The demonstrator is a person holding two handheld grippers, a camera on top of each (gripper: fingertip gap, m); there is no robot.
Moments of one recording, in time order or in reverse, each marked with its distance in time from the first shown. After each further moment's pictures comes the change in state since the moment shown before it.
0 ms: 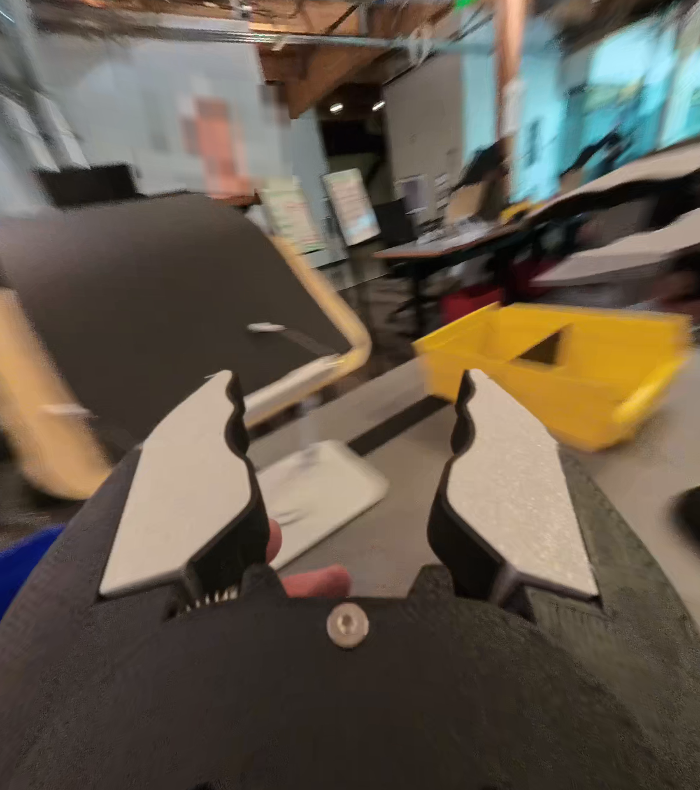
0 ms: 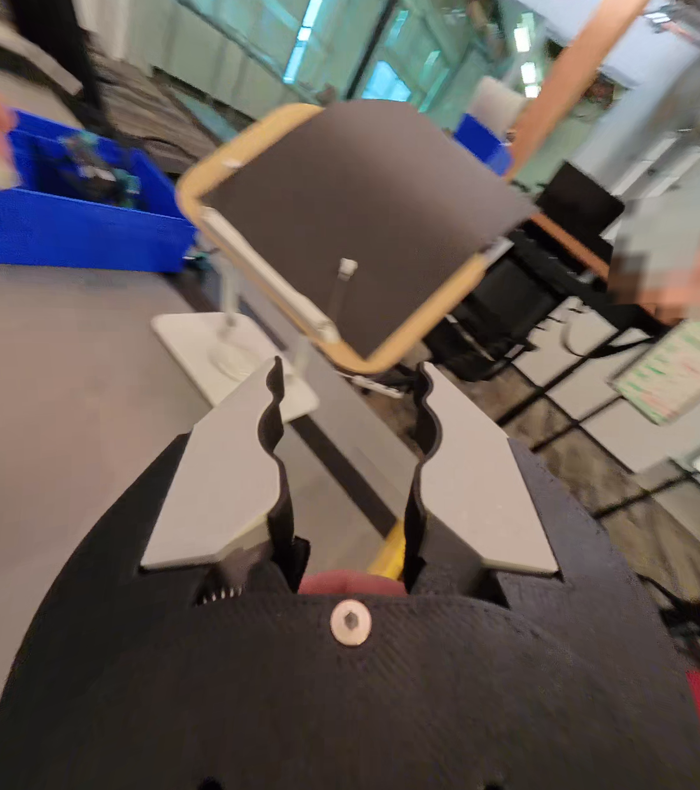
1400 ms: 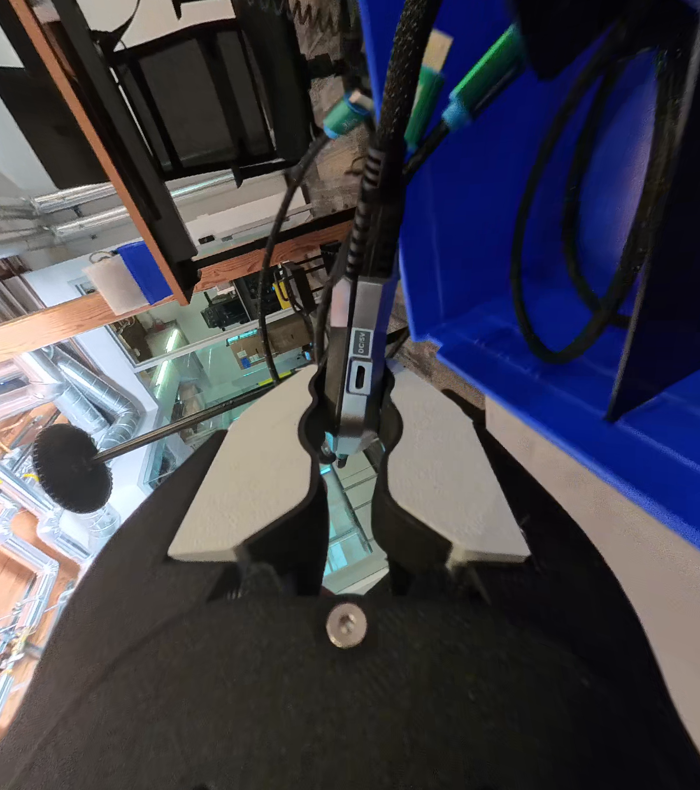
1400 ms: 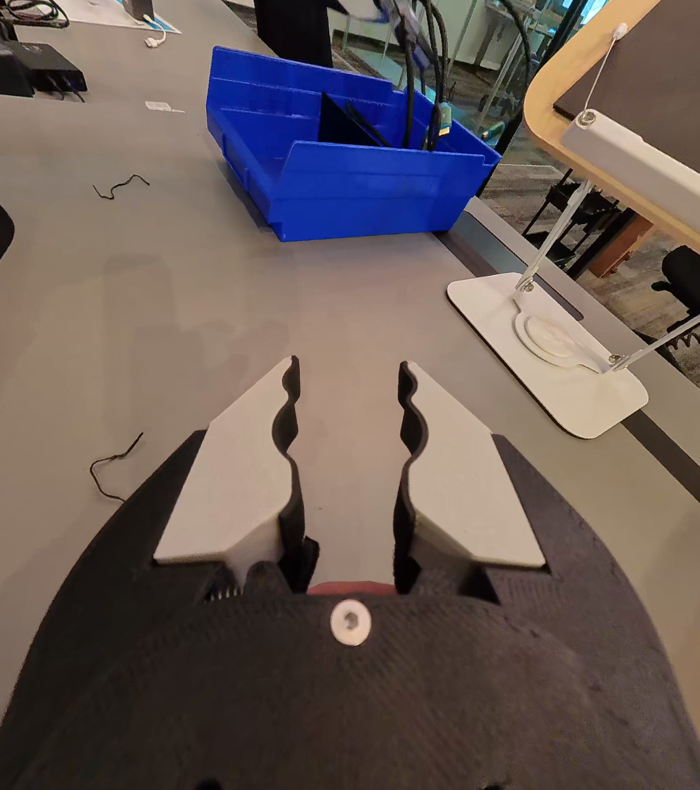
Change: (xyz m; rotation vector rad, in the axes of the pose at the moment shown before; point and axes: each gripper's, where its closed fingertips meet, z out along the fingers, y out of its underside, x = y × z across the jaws) left arm -0.389 0.156 -0.072 -0.838 0.018 1.450; right arm -0.275 0.016 0.035 -0.104 -0.396 0.203
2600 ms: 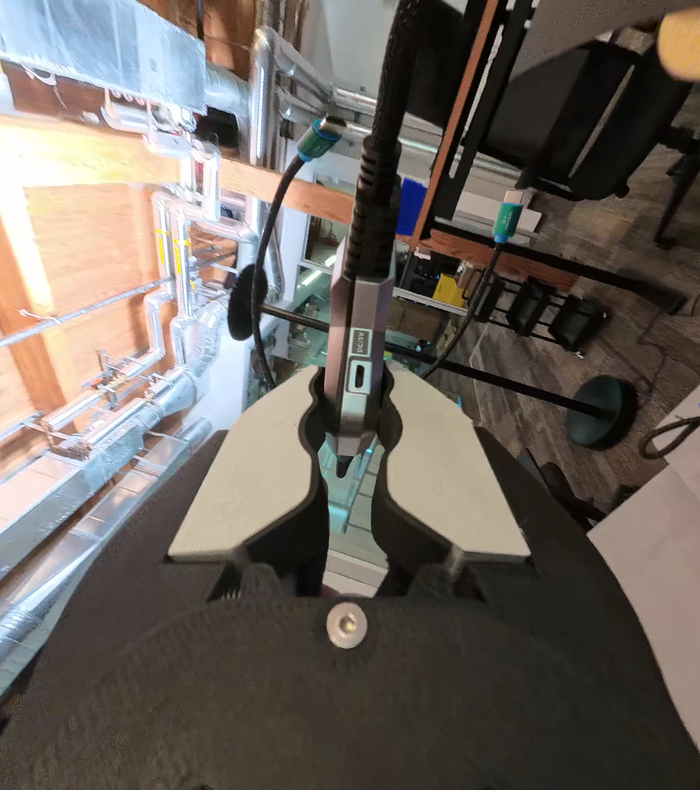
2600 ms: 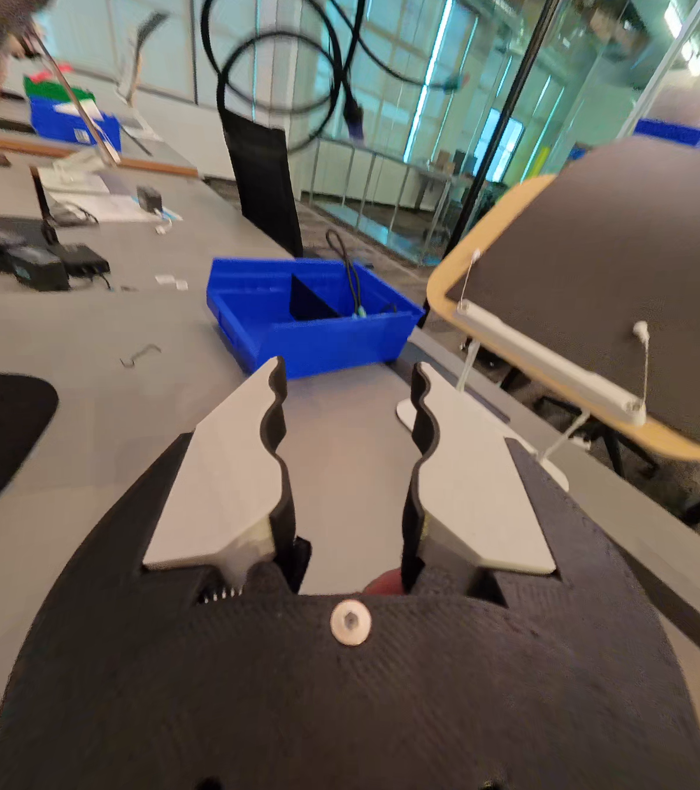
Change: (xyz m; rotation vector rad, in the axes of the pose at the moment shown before) left arm -0.213 0.052 -0.241 -0.033 -0.557 -0.490; right arm 0.028 -0.104 -0.048 0.263 0.085 0.037
